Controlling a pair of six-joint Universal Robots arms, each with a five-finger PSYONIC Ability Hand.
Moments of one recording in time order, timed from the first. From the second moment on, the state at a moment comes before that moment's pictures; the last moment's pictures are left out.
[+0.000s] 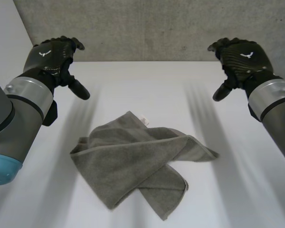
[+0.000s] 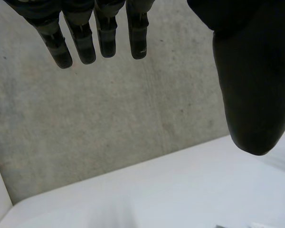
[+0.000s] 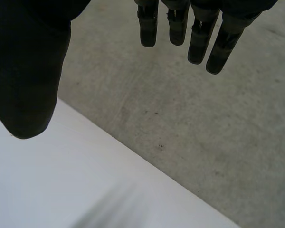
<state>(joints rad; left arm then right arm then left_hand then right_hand) 4.25 -1.72 -1.44 3.16 -1.71 3.08 1.91 -1.40 1.50 -0.12 1.47 2.94 0.26 0.25 0.23 0.23 0.06 0.24 0.24 0.22 0.25 0.06</state>
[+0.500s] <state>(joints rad) 4.26 -1.77 -1.38 3.02 -1.69 3.08 1.86 -1.45 1.43 0.06 1.53 3.05 0.26 0.25 0.23 0.23 0.06 0.24 0.24 0.22 0.25 0.06</state>
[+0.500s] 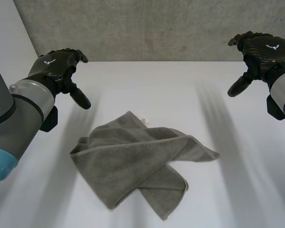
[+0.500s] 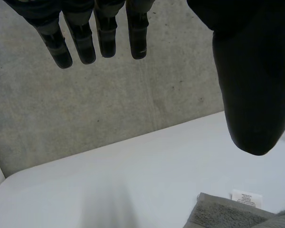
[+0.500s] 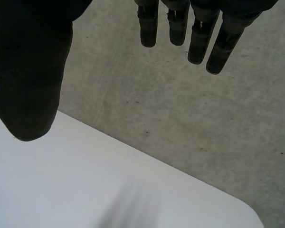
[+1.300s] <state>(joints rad) 4.35 -1.67 -1.71 3.02 -1.54 3.25 1.93 -1.20 1.49 0.14 1.16 2.86 0.26 0.25 0.23 0.23 0.06 0.24 0.24 0.22 0.25 0.06</state>
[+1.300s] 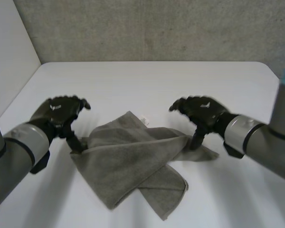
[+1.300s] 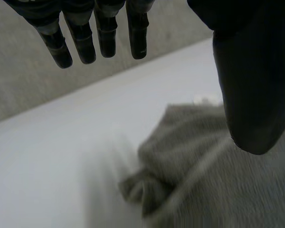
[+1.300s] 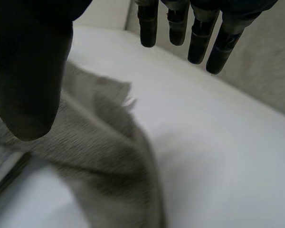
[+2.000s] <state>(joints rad) 4.40 -1.88 -1.80 3.07 -1.50 3.27 2.00 -1.07 1.49 0.10 1.17 2.86 1.06 1.04 0.23 0.23 0.89 1.18 1.16 0.22 0.25 1.00</state>
